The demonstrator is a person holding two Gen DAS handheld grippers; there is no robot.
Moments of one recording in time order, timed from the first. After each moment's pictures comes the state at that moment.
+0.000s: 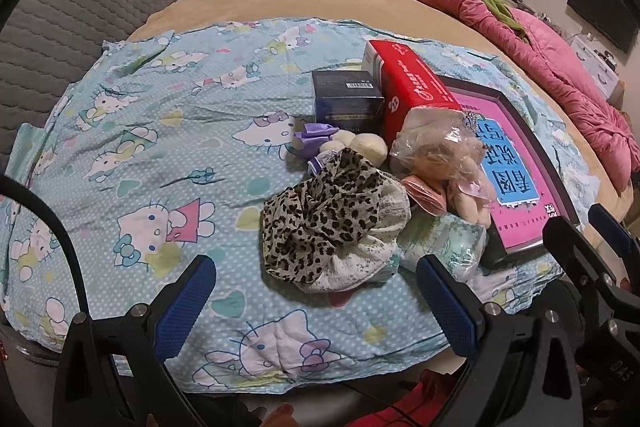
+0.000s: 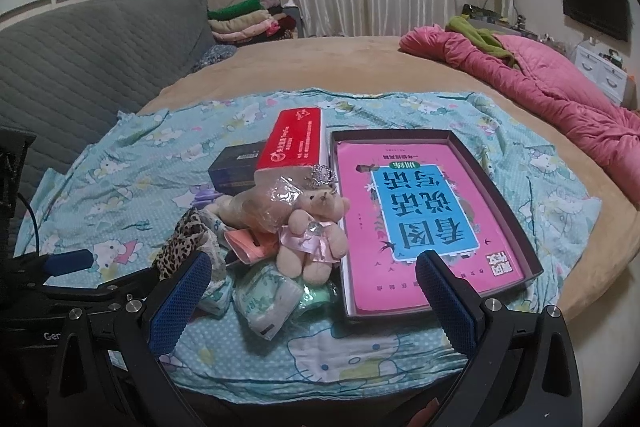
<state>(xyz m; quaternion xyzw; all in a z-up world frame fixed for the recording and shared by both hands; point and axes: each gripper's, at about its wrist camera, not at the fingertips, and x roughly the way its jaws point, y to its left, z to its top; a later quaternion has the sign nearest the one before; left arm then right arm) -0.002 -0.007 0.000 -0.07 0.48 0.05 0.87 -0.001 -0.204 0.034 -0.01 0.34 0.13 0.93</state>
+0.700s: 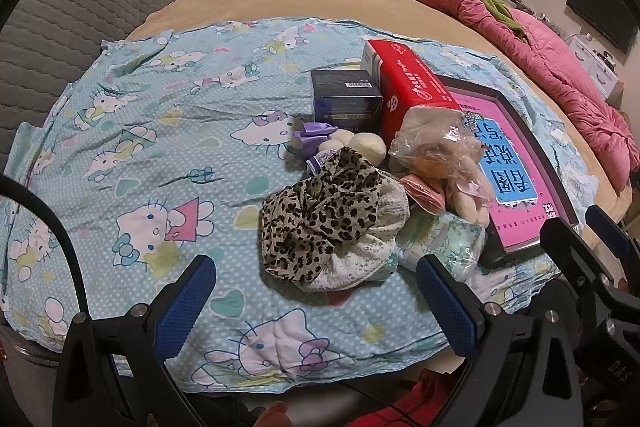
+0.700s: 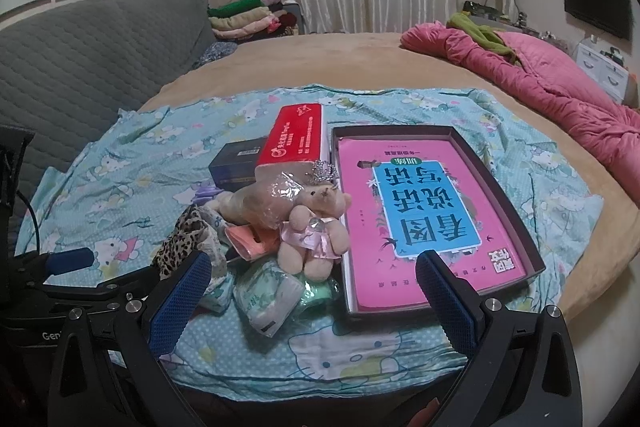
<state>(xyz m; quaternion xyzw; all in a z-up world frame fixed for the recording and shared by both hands) -0.003 -0.008 0.001 -0.07 0.48 0.05 0.88 -0.002 -0.204 0.032 0.00 0.35 0.14 0.93</state>
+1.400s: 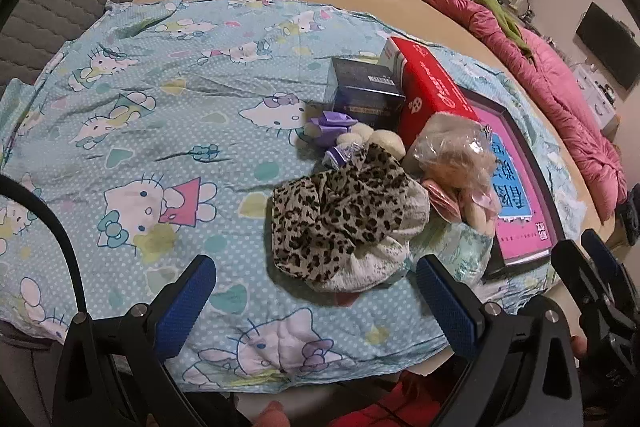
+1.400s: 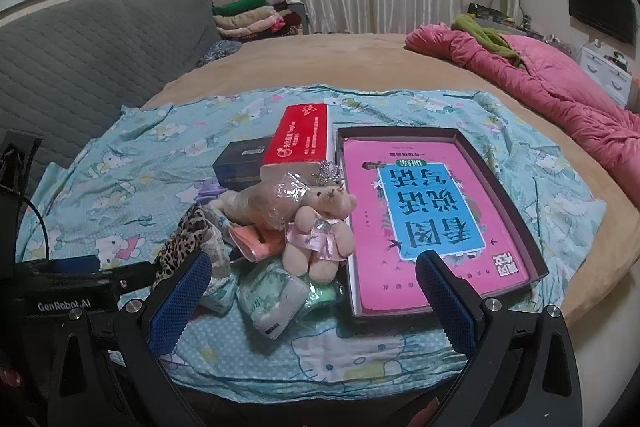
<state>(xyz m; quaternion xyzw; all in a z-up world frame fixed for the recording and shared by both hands) 0.002 0.026 -0.013 -0.14 0.49 0.03 0.86 0.001 -0.201 0.033 -0.01 0.35 0.14 0.93</state>
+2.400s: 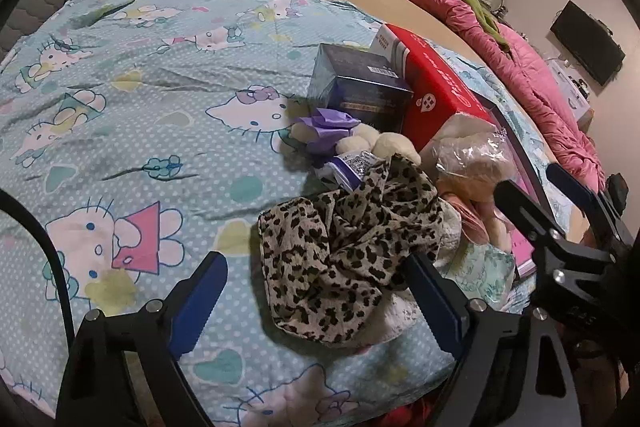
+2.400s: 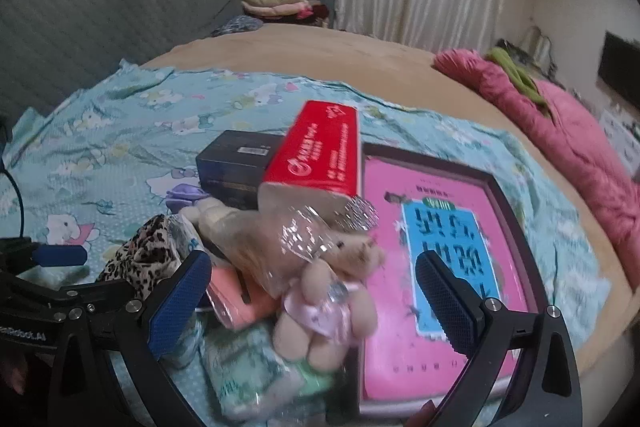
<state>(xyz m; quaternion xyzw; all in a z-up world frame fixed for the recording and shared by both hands) 0.042 0.045 -0.054 -0.16 0.49 -0.04 0.86 0.078 -0.141 -0.001 -0.13 0.33 0.16 0.92</state>
